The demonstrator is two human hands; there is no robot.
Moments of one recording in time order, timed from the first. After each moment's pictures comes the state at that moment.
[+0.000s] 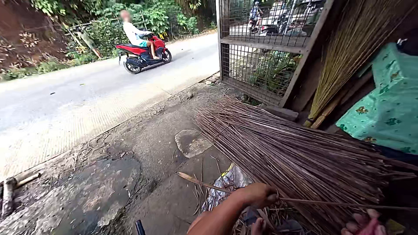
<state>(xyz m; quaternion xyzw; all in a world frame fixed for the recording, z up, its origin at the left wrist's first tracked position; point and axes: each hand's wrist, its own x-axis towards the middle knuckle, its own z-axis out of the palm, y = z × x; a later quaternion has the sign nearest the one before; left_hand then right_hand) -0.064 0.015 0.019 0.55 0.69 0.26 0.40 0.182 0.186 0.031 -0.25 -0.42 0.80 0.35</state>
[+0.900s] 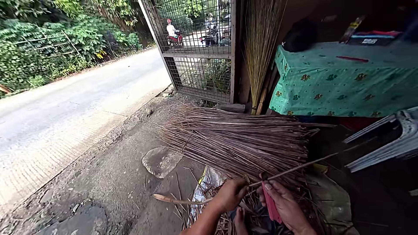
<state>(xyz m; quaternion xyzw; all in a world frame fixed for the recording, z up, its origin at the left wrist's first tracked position) -0.039 0.015 0.021 0.56 0.66 0.37 0.34 0.149 0.136 0.025 -0.27 -0.58 0.73 0.24</state>
